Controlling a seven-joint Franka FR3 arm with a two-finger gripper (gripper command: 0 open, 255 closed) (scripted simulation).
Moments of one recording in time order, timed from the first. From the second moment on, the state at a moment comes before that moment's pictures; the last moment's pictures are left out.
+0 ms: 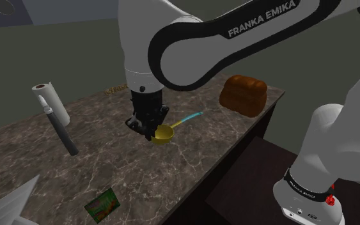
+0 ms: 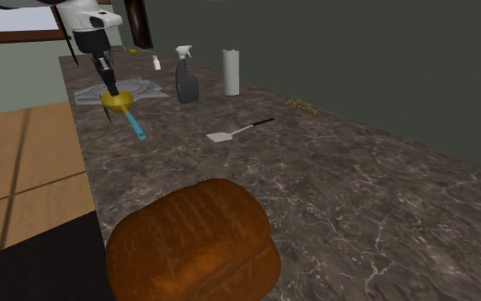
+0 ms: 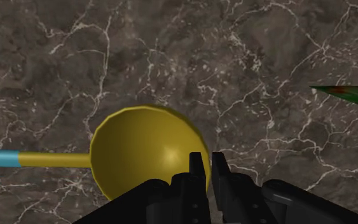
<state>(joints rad) 0.28 -0.16 0.40 -2.12 0.05 2.06 0.69</state>
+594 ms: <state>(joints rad) 0.28 -0.12 0.41 -2.20 0.04 2.19 0.70</state>
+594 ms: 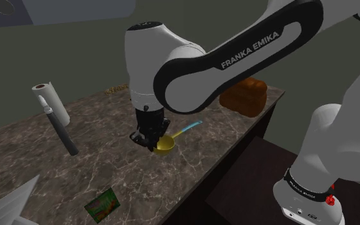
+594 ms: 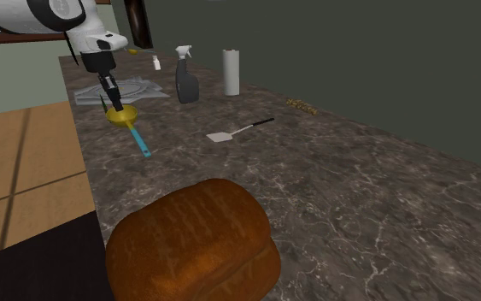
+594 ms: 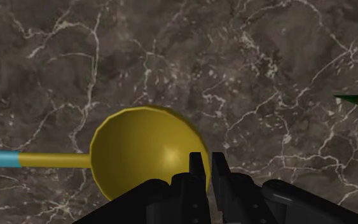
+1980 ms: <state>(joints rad) 0.28 -0.05 0.42 -2.28 0.01 2.32 0.73</state>
